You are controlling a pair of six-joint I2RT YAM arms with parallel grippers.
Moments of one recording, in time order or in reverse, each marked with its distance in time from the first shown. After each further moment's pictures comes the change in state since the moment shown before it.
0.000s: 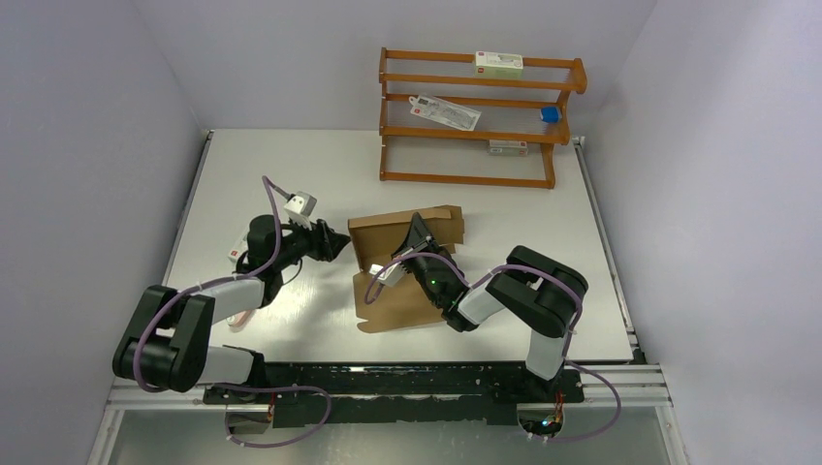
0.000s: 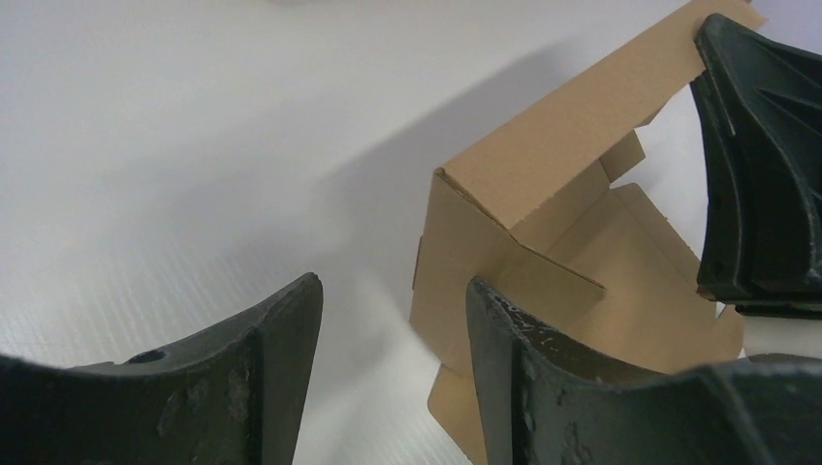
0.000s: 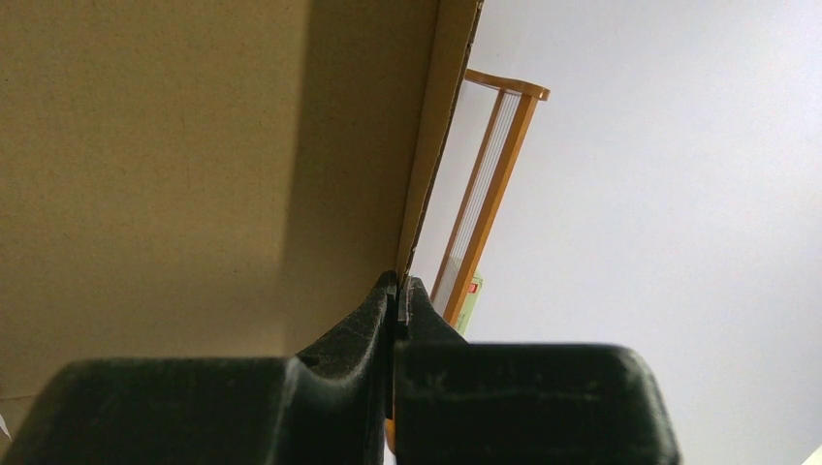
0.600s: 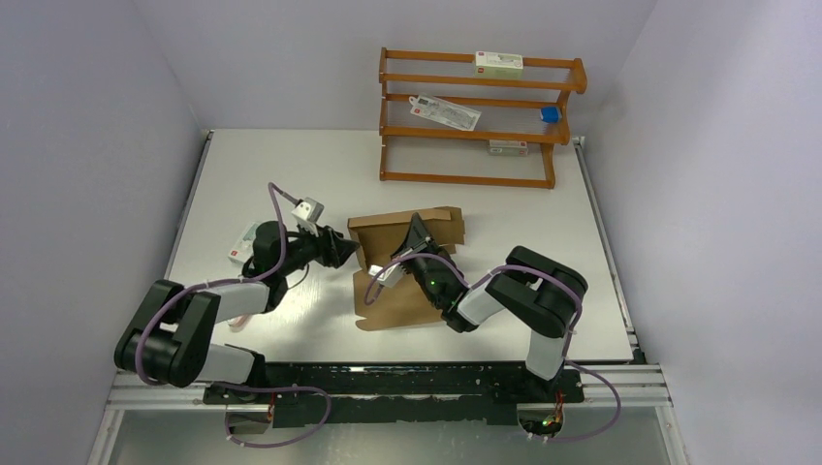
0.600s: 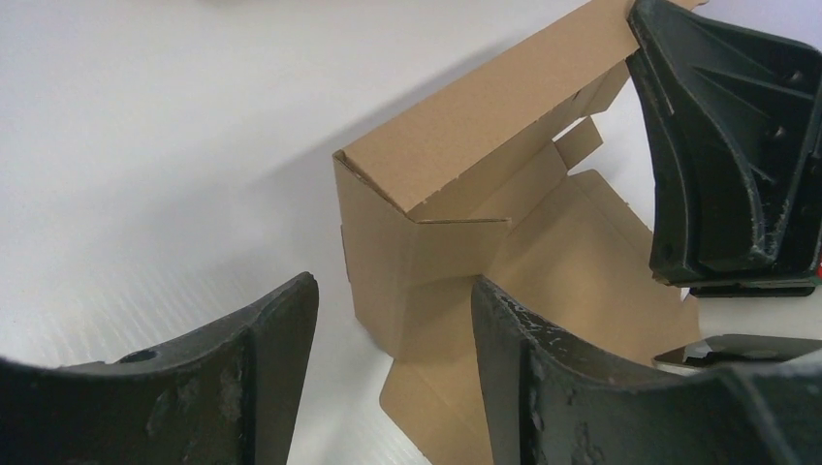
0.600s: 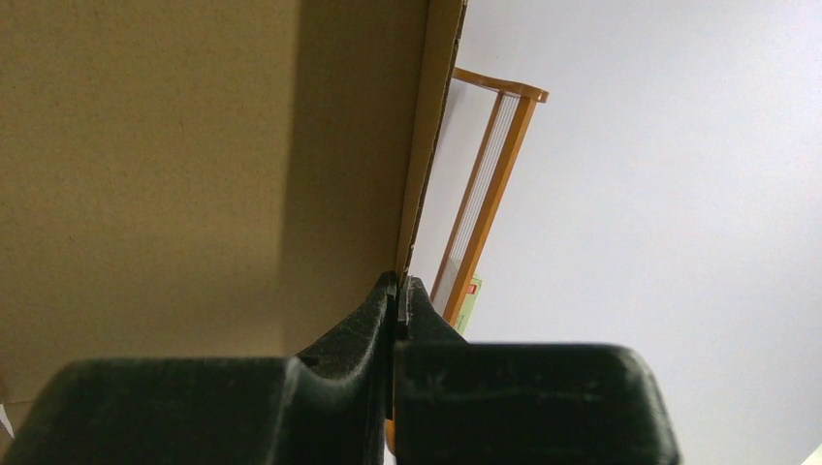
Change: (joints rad) left arm -0.050 0.014 -0.044 0.107 0.030 -0.023; right arm 0.006 0.000 0.000 0.000 0.007 -0.001
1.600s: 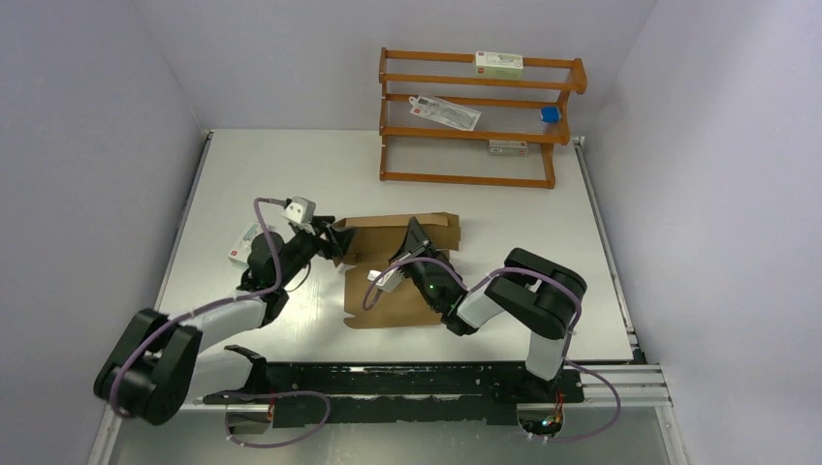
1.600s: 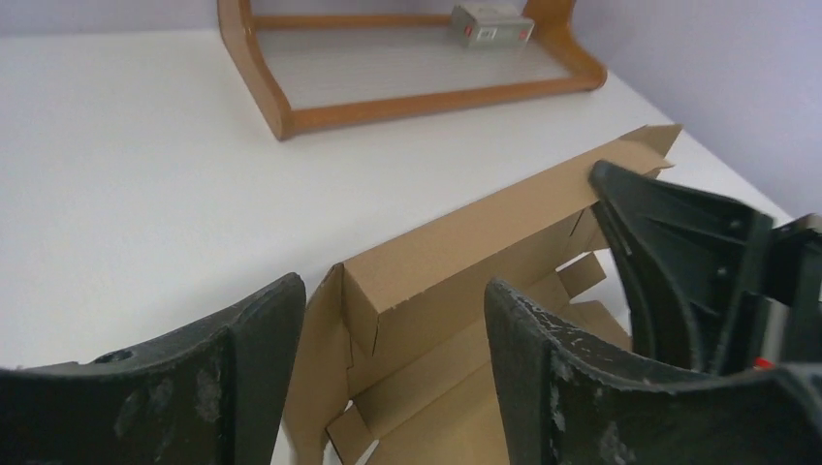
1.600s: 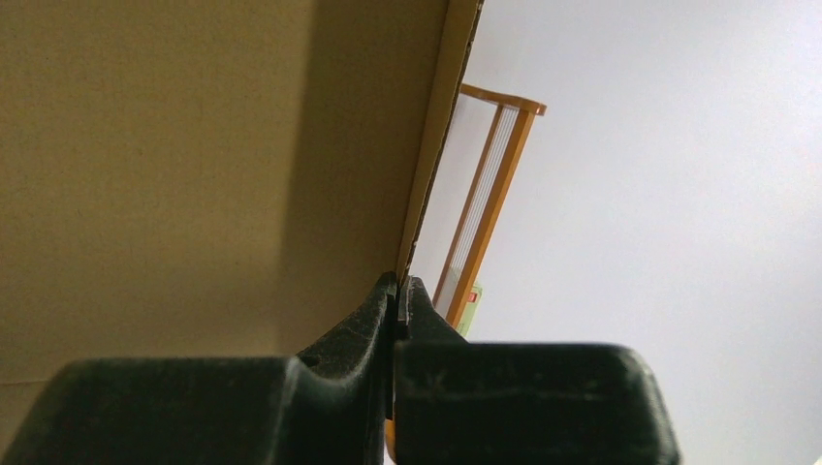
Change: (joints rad) left arm -0.117 -0.113 -0.046 0.132 -0.301 0.003; right arm 0.032 0.000 -0.012 -0.001 0.010 0.006
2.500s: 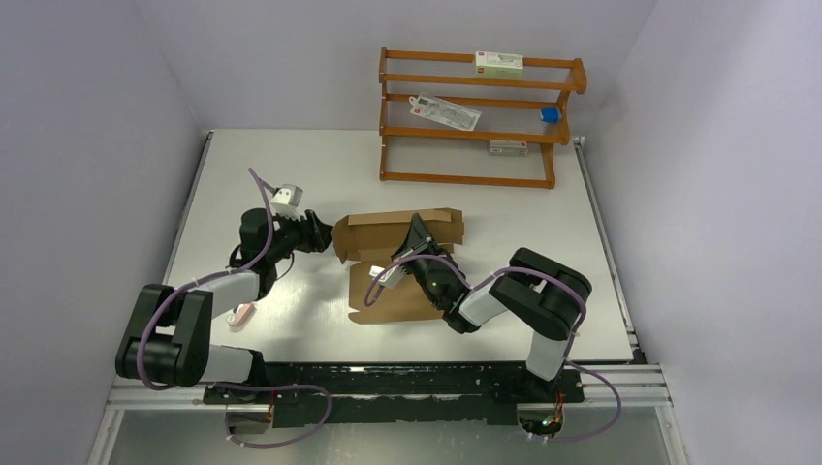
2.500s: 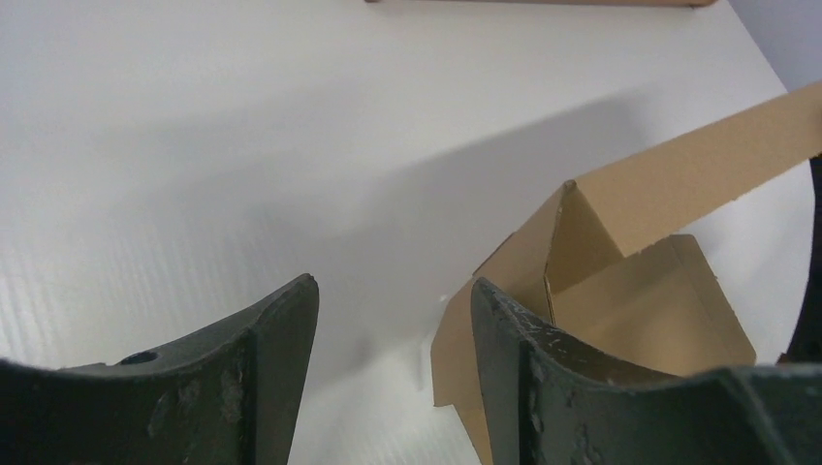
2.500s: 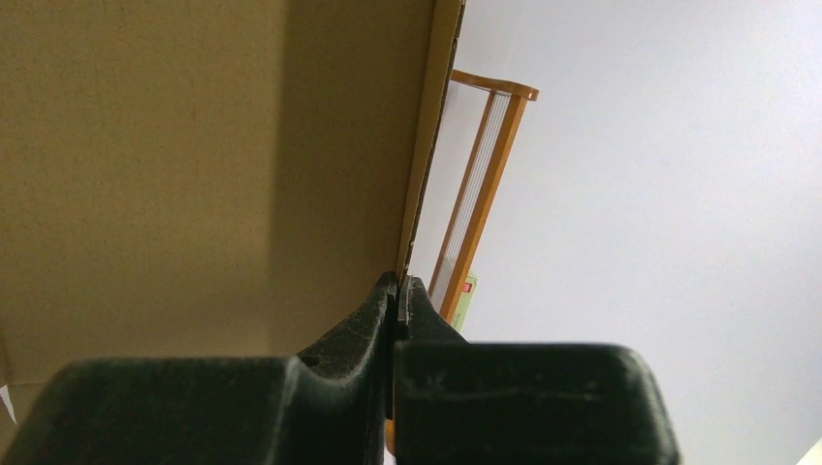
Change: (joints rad) left arm 0.251 0.109 0.128 -0.307 0.200 -0.014; right arm -0.029 -0.025 -0.001 0.000 -0.014 -0.001
